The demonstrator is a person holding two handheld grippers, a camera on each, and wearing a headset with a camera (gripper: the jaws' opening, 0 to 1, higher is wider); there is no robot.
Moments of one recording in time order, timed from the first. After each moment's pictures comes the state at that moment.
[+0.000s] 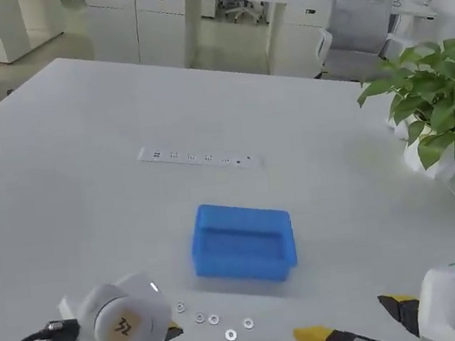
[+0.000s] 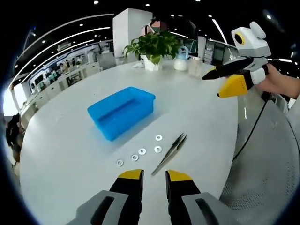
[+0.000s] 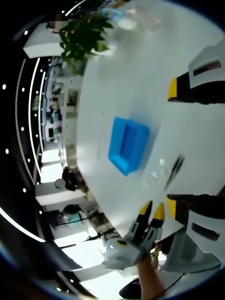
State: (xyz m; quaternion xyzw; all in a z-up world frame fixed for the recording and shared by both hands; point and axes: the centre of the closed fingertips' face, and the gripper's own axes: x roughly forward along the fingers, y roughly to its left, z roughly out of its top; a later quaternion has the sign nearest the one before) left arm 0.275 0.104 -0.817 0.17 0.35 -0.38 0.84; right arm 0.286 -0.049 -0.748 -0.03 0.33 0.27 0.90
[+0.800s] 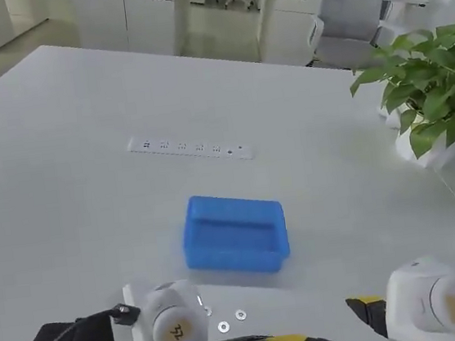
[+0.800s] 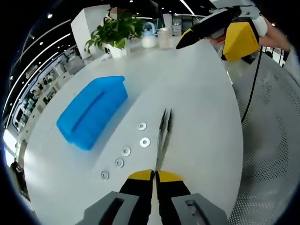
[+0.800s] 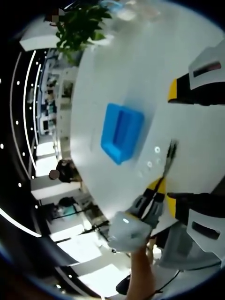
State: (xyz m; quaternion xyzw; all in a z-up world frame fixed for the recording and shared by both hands) left arm 0.274 0.083 -0.863 0.31 0.35 -0.46 0.75; right arm 0.273 -0.023 -0.762 -0.03 0.35 0.31 0.88
